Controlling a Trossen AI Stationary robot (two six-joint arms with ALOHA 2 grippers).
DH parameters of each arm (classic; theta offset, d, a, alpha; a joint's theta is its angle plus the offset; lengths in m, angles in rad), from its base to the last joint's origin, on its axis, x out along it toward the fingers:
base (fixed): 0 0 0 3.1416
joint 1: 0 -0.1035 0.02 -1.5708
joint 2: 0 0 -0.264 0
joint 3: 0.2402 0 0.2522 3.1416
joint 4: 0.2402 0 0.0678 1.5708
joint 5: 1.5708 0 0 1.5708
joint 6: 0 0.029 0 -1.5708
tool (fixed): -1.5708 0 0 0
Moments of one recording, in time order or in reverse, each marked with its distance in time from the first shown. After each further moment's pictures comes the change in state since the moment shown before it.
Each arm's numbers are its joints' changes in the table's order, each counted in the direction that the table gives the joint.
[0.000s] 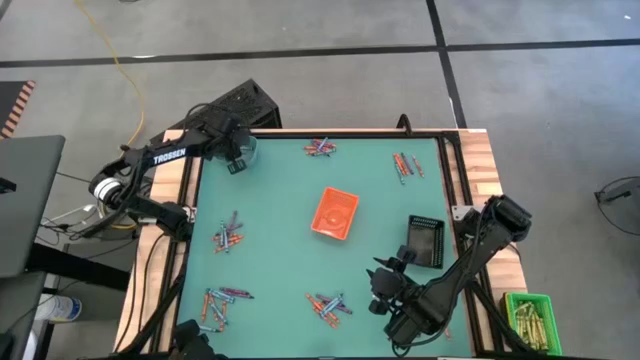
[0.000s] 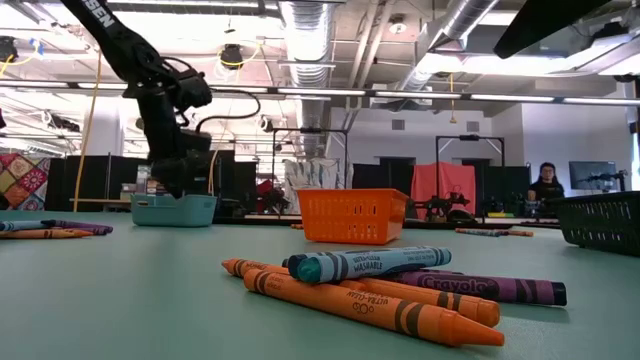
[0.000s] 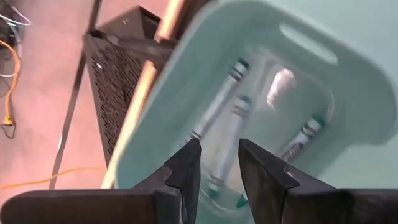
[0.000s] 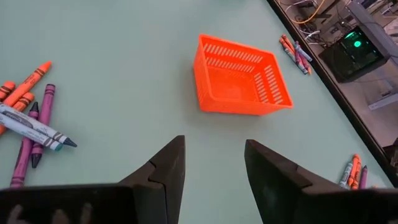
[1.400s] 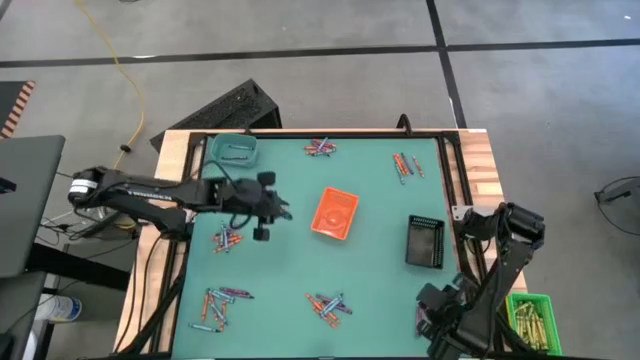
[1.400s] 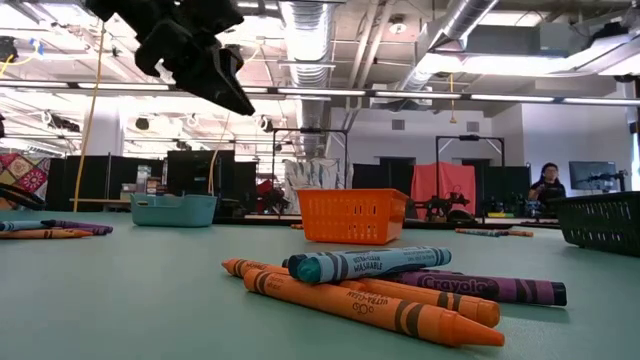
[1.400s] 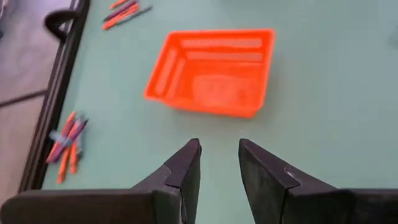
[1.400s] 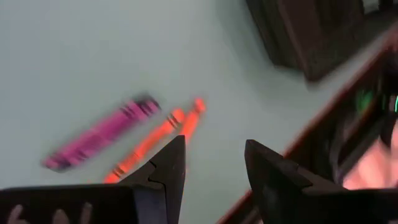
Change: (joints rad) left arm 0.980 0.214 0.000 -0.128 -0.073 -0.335; right arm -0.263 0.002 -0.100 0.176 0.840 0.662
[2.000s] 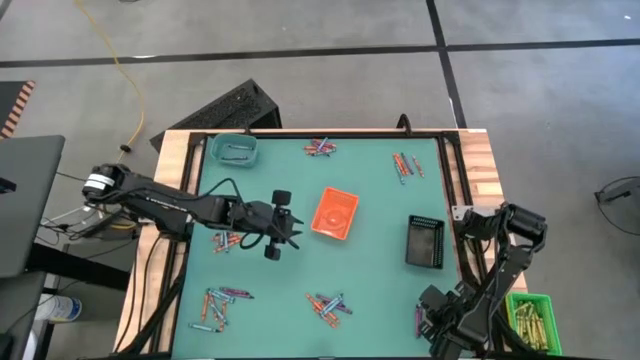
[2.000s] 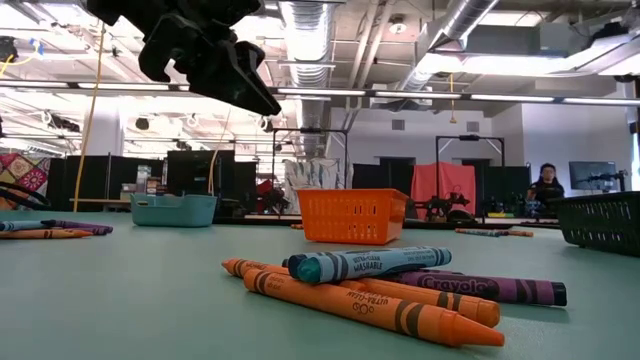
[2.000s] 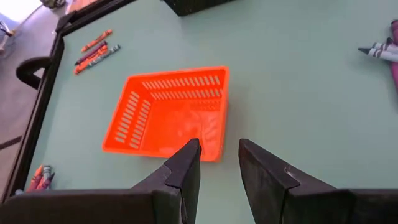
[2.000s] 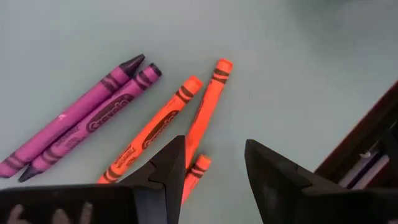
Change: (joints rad) left arm 0.135 -0.152 0.000 -0.204 0.056 0.012; right arm -0.030 -0.001 -0.196 -0.300 0.064 0.102
